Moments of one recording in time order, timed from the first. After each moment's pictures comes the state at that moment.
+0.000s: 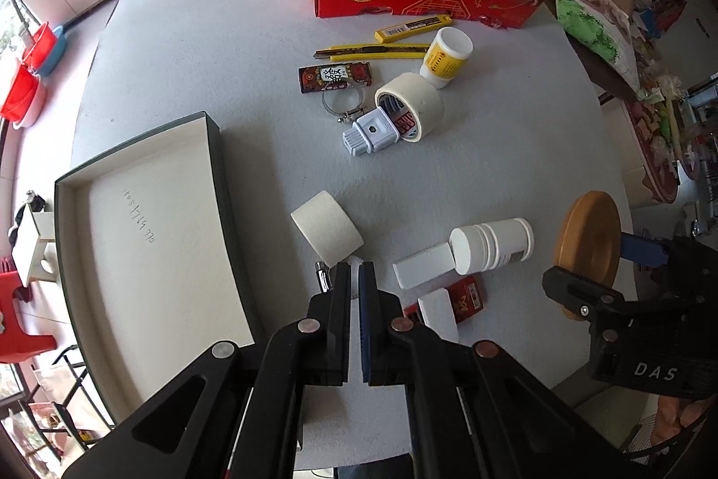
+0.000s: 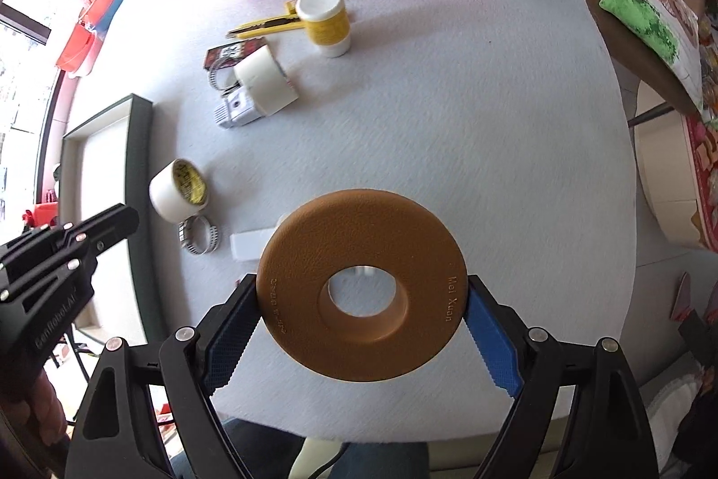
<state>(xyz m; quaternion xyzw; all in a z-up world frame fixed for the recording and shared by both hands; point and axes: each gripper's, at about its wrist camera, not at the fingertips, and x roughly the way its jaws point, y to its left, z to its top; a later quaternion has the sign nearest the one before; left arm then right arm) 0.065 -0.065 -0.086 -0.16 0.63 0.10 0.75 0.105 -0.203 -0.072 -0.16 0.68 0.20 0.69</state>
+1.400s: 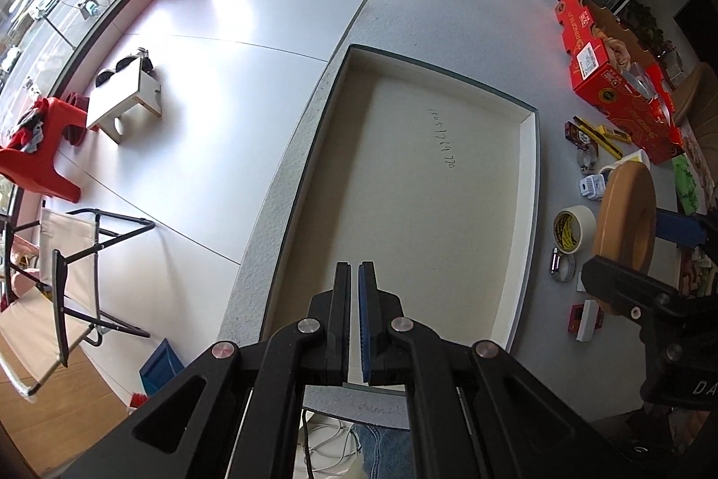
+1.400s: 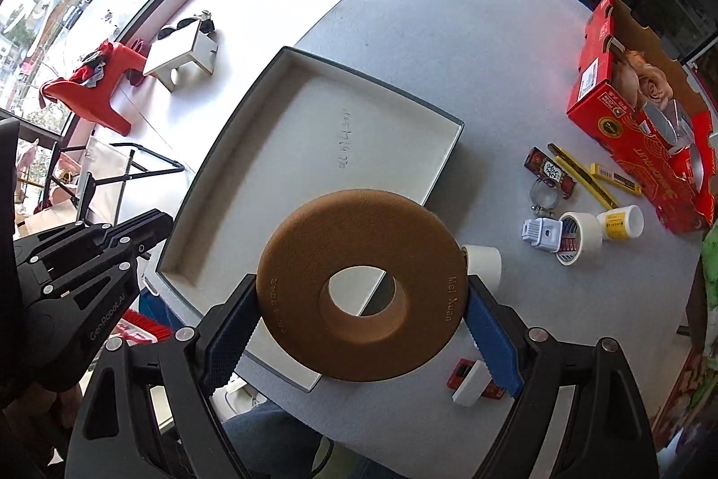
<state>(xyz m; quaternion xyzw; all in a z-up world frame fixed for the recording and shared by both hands) -0.115 0.080 -0.080 -0.29 0.57 0.31 0.71 -0.021 0.011 -0.047 -0.34 0.57 0.42 0.62</state>
